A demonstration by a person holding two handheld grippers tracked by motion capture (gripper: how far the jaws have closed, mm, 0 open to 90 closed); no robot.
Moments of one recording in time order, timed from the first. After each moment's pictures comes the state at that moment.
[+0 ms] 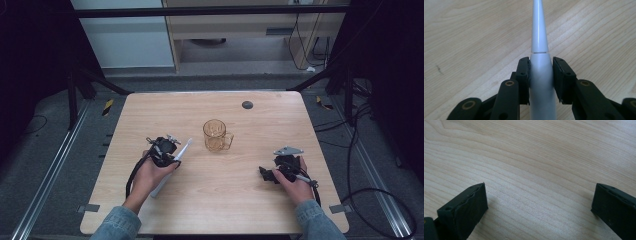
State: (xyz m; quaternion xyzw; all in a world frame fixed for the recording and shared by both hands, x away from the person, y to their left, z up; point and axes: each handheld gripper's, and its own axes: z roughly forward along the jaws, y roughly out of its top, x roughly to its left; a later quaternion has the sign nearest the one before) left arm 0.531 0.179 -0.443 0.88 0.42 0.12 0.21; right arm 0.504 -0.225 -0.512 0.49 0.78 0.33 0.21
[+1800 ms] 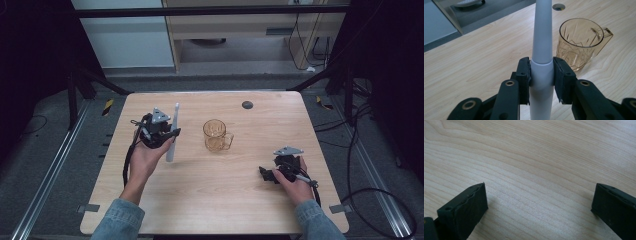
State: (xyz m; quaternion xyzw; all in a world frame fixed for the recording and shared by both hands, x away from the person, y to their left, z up) left arm 0.538 0.188 -0.370 0.80 0.39 0.24 0.38; right arm 0.504 -0.225 -0.513 0.49 0.78 0.33 0.21
